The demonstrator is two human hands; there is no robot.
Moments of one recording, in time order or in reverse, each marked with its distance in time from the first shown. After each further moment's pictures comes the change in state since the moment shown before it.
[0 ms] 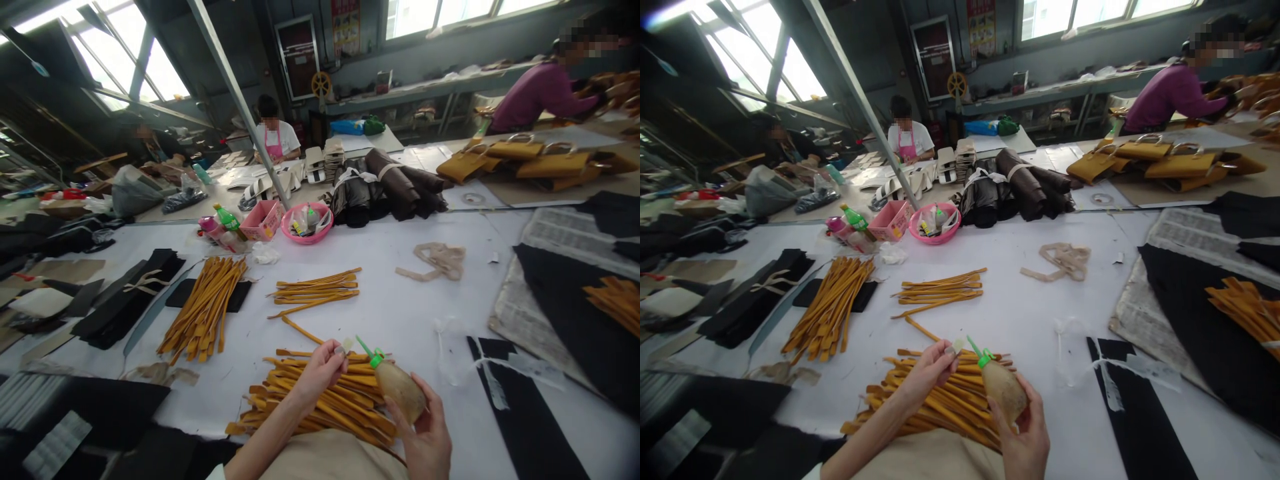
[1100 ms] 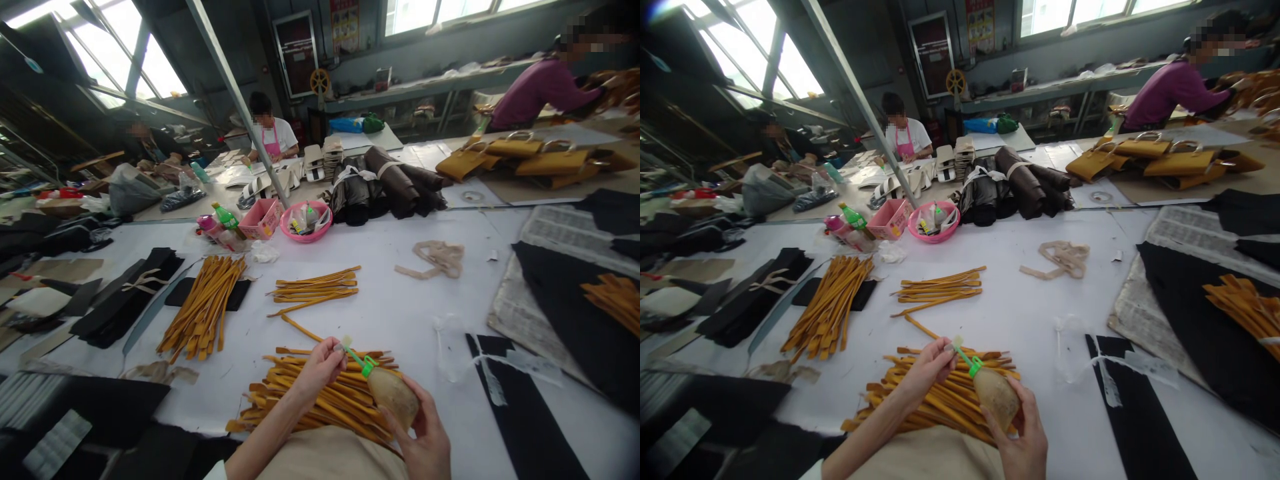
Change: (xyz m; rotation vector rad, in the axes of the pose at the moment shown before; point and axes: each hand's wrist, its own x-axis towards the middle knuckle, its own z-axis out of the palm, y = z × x) left_hand -0.002 0.005 0.003 -0.001 0.028 -0.020; right_hand -0.002 -0.002 -0.014 -0.081 -0.157 -0.030
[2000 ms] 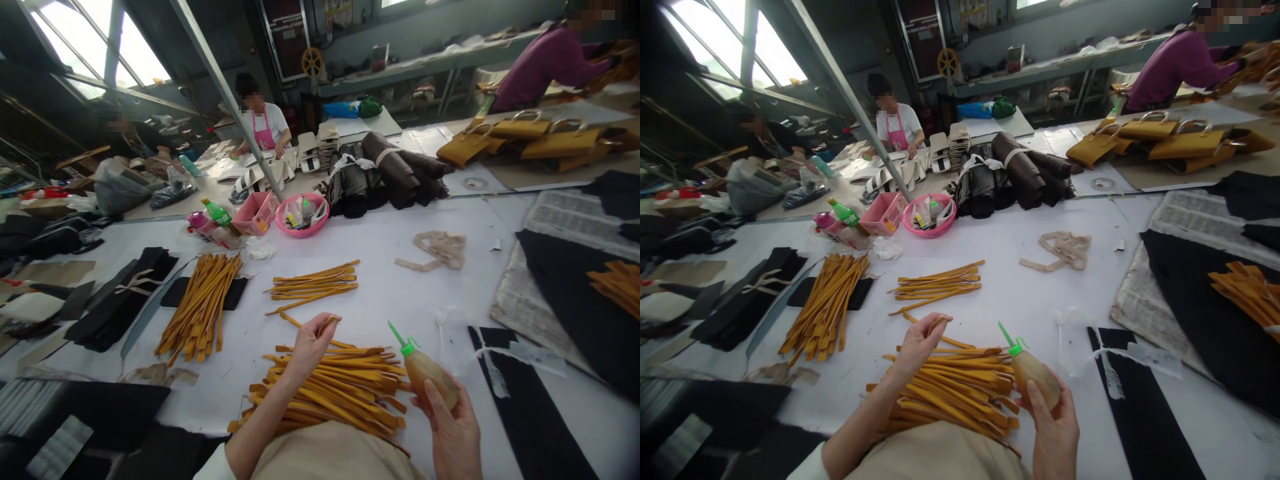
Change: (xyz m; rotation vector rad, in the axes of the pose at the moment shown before) left_hand 0.027 0.034 -0.017 0.467 0.213 0.303; right_hand 0.034 -0.017 -0.010 0.327 0.306 0.329
